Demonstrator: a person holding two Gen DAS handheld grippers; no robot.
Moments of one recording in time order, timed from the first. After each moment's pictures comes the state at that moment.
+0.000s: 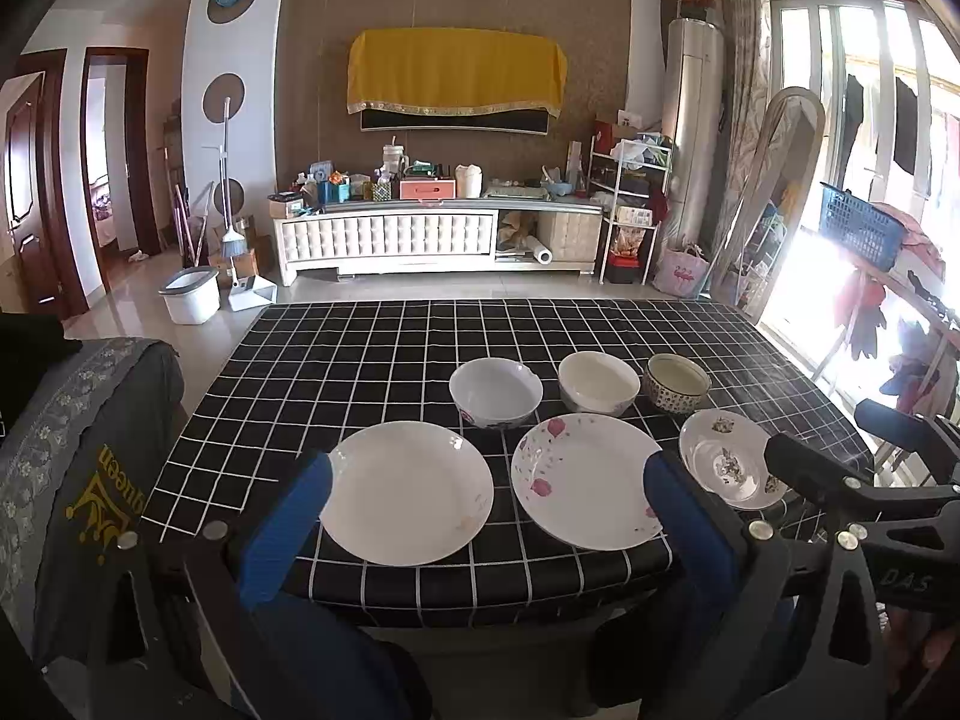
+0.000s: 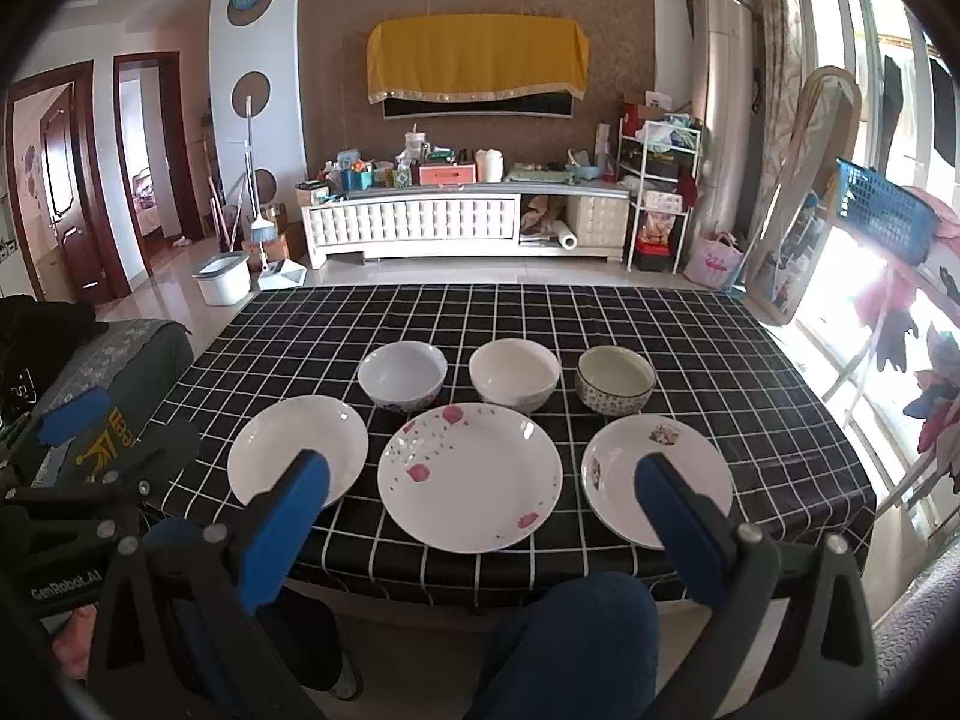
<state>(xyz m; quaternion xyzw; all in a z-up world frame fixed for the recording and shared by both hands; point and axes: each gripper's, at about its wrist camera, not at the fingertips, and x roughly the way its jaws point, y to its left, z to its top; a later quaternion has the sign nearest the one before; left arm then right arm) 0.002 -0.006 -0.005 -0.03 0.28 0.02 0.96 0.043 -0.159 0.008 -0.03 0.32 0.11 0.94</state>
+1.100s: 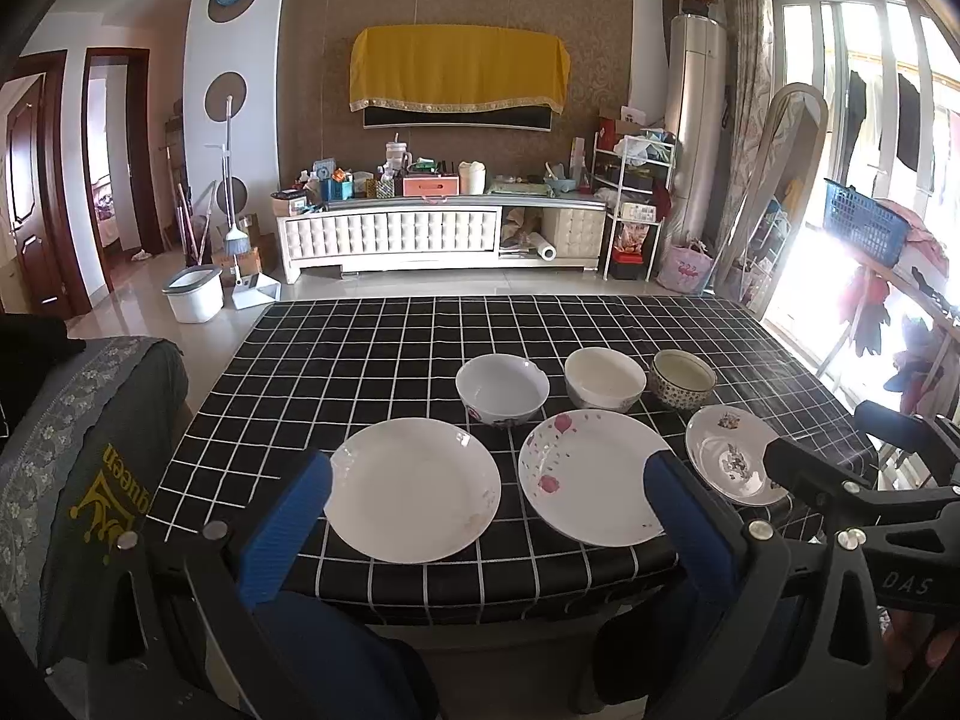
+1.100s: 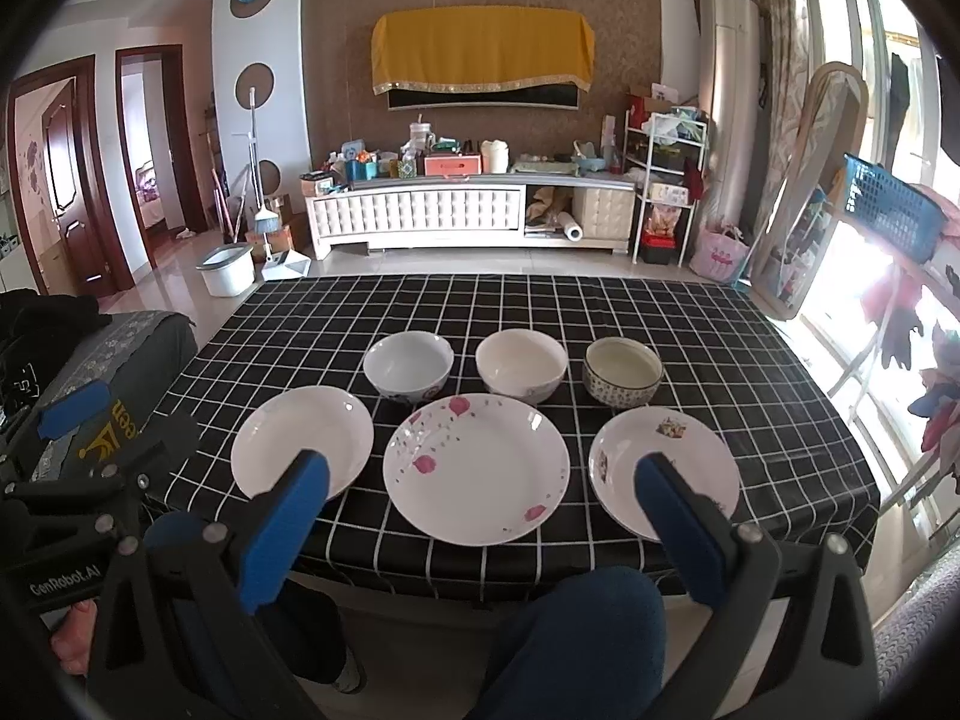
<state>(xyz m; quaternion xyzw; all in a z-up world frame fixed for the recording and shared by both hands) -0.001 0.001 -0.009 -0.03 0.29 0.02 0.96 0.045 -0.154 0.009 -0.03 0.33 0.11 0.94</state>
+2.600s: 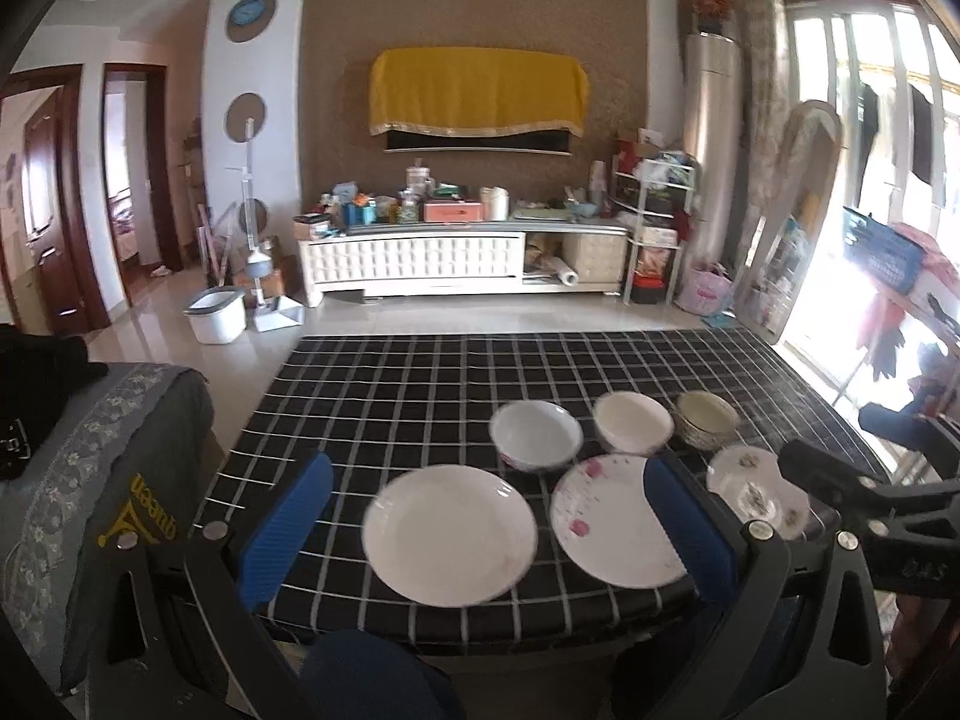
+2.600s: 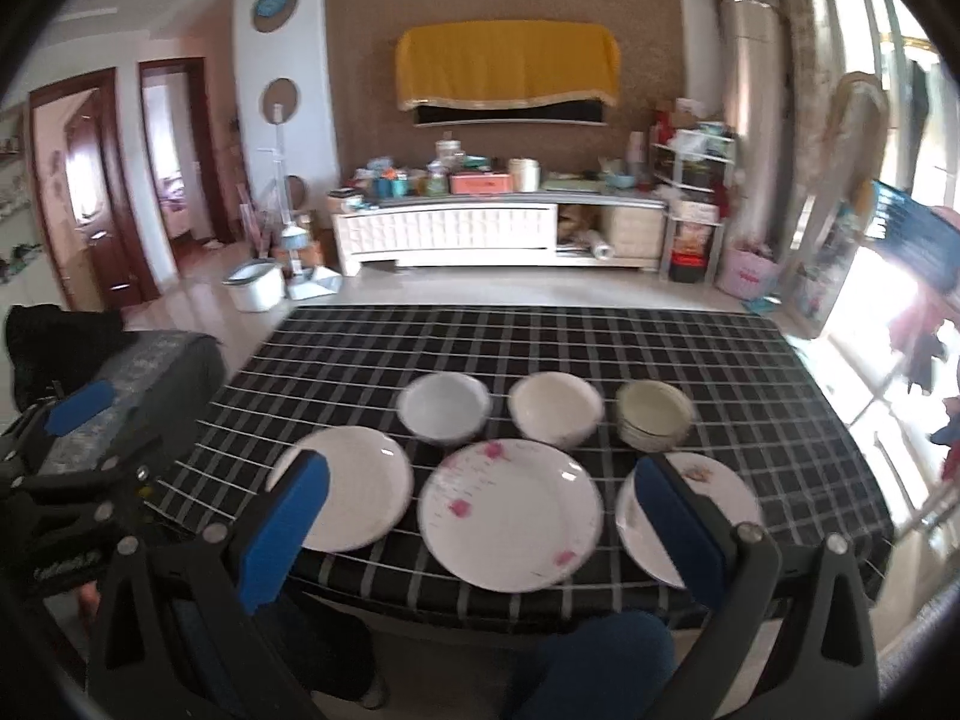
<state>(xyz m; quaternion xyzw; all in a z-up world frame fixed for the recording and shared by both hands) 0.015 0.028 0.035 -0.03 0.27 0.05 0.96 0.075 -0.131 0.045 -0.02 0.32 0.16 0.93</state>
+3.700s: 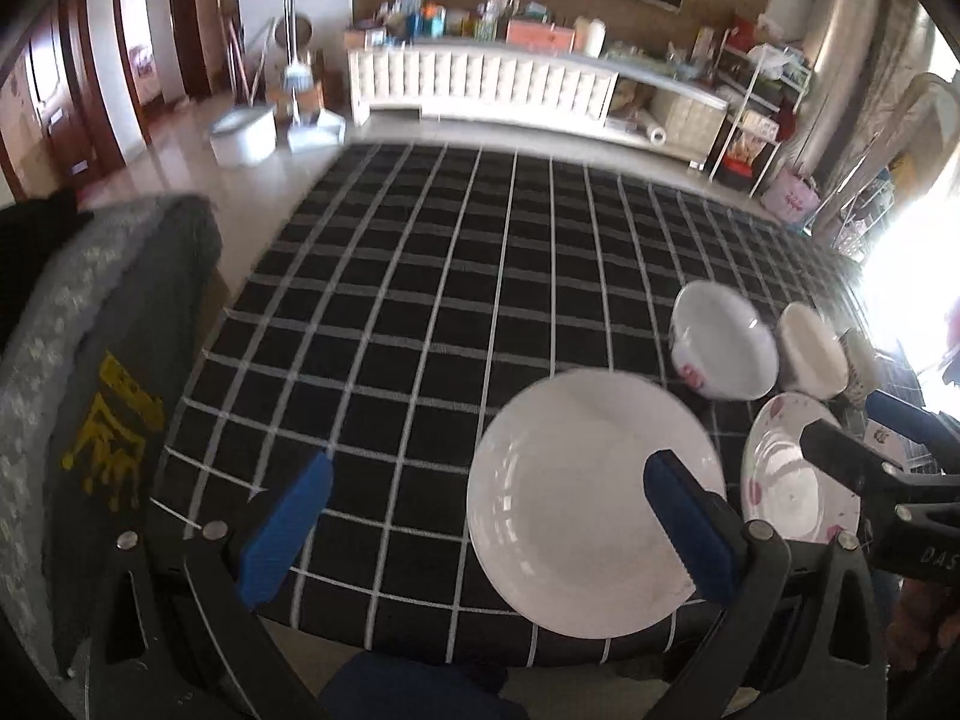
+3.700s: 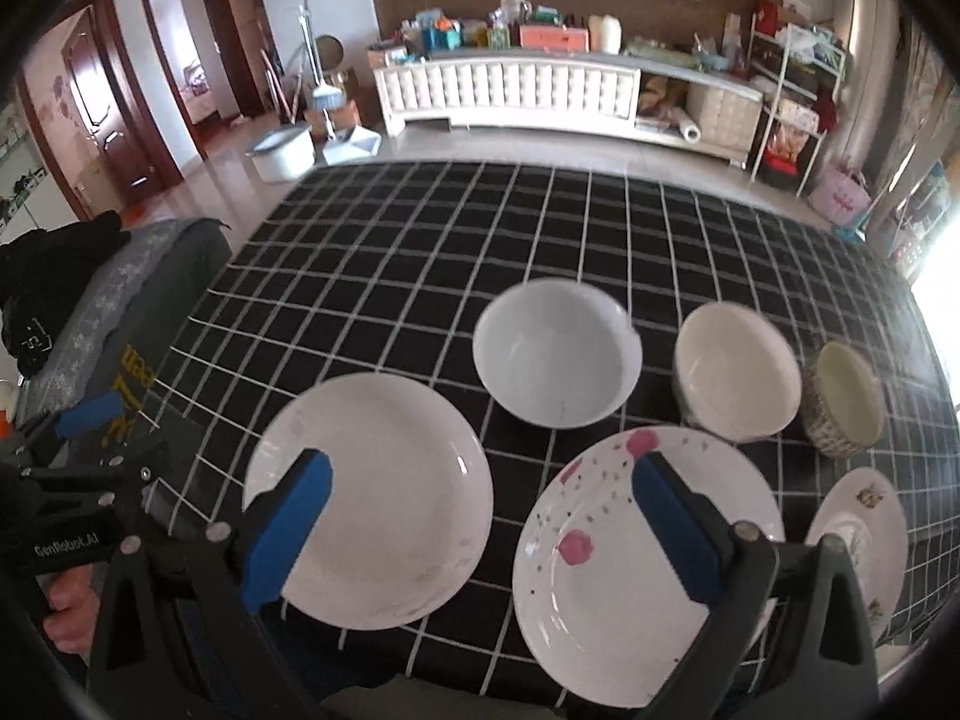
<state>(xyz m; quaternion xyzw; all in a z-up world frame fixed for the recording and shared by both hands) 0.152 0.162 -0.104 -0.11 0.47 0.10 0.87 0.224 -0.013 -0.090 -0.05 0.49 0.21 0.84</state>
